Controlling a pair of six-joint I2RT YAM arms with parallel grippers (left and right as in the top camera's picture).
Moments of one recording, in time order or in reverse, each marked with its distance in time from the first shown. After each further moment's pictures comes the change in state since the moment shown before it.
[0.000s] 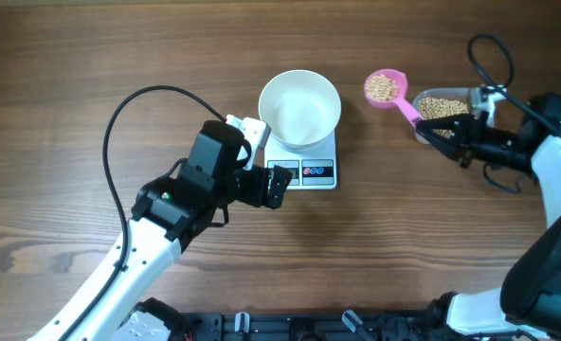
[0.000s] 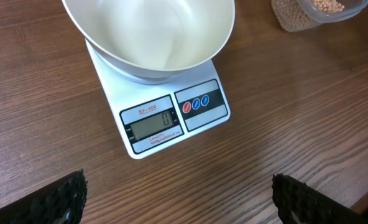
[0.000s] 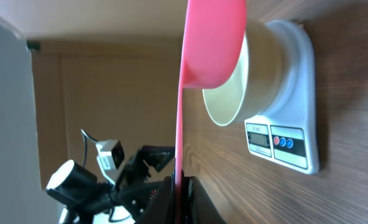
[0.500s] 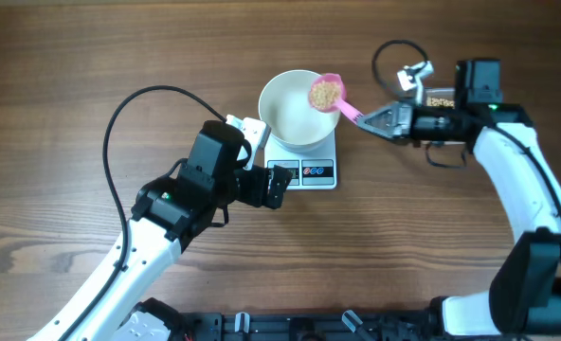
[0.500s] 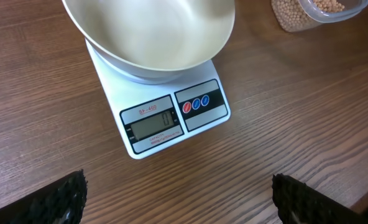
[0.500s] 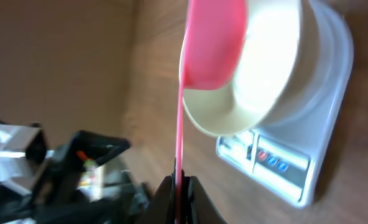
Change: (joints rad) left arm 0.000 0.000 0.000 0.000 0.000 0.000; right arm 0.363 -0.035 0.048 0.286 0.324 0.187
